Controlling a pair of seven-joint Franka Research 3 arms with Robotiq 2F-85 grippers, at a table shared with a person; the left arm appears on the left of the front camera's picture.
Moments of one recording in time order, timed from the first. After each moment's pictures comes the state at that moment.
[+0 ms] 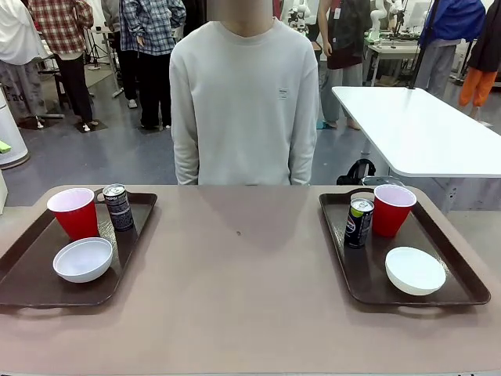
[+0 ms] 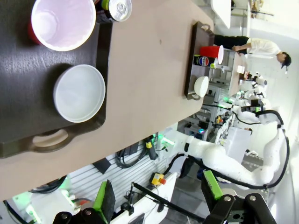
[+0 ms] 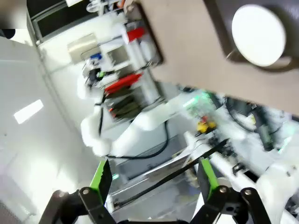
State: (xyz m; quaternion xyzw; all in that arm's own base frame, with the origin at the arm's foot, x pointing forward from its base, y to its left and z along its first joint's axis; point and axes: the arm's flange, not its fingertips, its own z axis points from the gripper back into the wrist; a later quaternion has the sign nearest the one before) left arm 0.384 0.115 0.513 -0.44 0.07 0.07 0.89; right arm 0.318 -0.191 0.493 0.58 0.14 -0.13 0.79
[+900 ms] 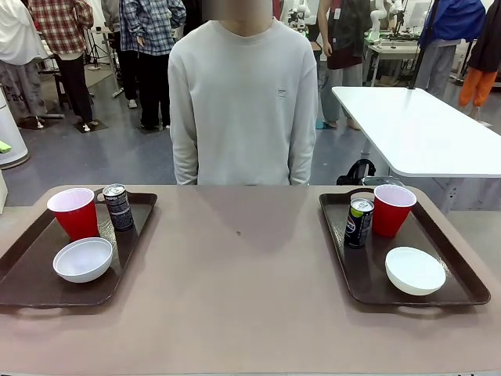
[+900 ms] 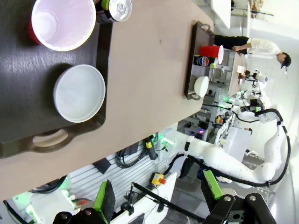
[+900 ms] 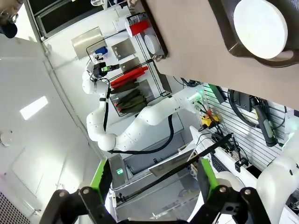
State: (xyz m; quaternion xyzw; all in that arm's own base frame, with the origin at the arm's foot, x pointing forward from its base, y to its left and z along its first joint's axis) left arm 0.384 0.115 0.513 -0.44 0.07 0.07 0.89; right arm 0.319 -0.193 0.494 0.58 0.15 -0.13 0.79
